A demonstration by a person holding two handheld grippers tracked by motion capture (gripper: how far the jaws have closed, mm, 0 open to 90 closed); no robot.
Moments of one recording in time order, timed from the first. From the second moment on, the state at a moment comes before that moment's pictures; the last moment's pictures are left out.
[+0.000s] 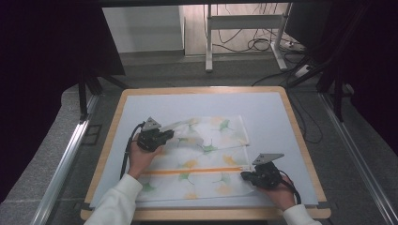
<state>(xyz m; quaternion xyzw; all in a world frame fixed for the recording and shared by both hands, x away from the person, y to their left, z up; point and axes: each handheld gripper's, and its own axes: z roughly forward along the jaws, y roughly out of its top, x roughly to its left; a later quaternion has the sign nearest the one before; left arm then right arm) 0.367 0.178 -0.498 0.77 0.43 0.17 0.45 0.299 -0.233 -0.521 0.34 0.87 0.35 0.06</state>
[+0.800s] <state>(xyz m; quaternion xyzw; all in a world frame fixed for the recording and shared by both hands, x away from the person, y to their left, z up) 0.412 0.212 -0.512 0.75 0.47 0.18 0.43 0.302 -0.233 -0.521 0.33 0.87 0.35 0.06</state>
